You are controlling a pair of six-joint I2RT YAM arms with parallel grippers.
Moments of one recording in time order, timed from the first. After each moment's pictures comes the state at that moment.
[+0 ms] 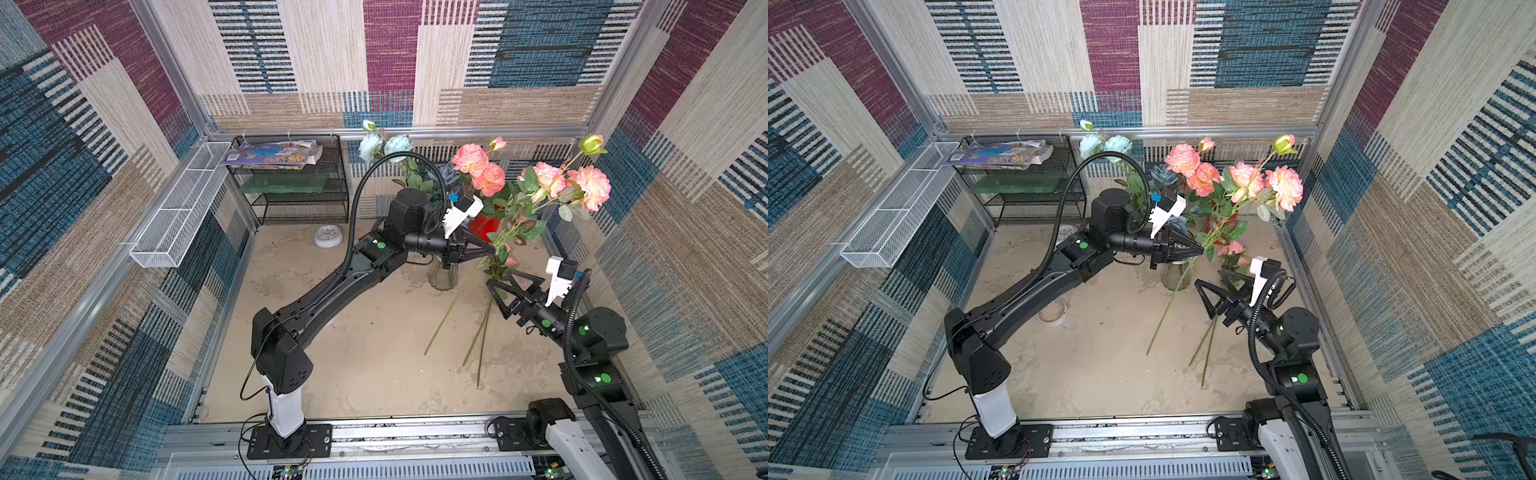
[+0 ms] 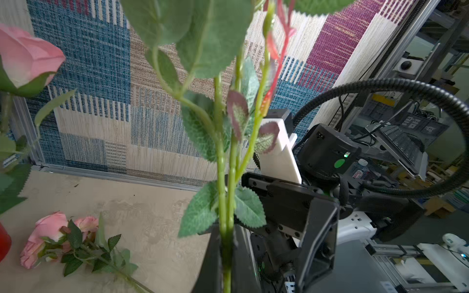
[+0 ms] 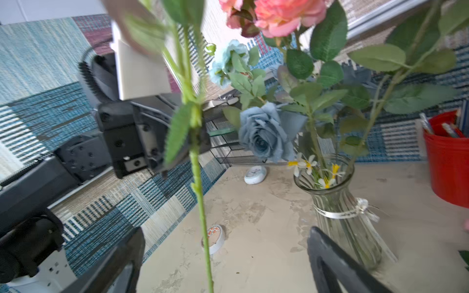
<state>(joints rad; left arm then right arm) -0.78 1.84 1.88 -0.15 0.93 -0.18 0.13 0.52 0.60 0.10 -0.60 0.57</state>
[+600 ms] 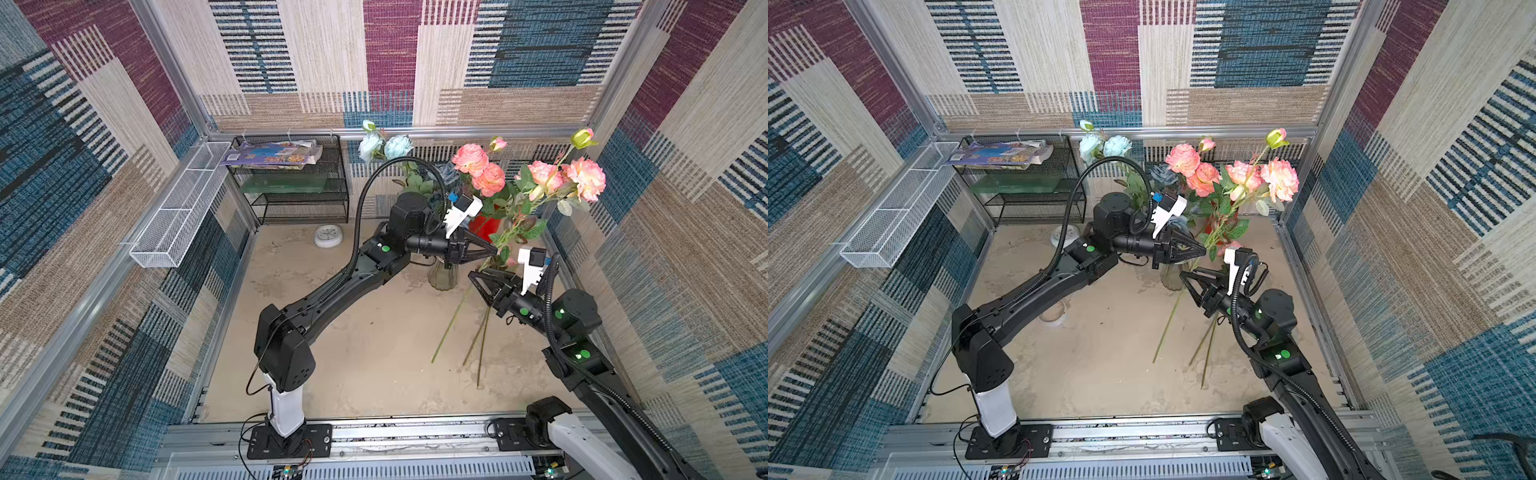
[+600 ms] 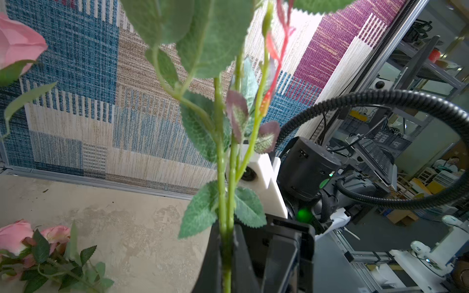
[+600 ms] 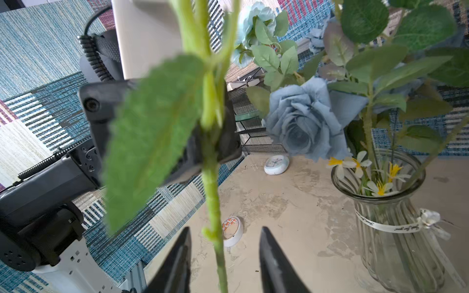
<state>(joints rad) -0.78 1.86 1.83 0.00 0.98 -0.32 0.30 0.71 0.64 0.20 -0.52 0.56</state>
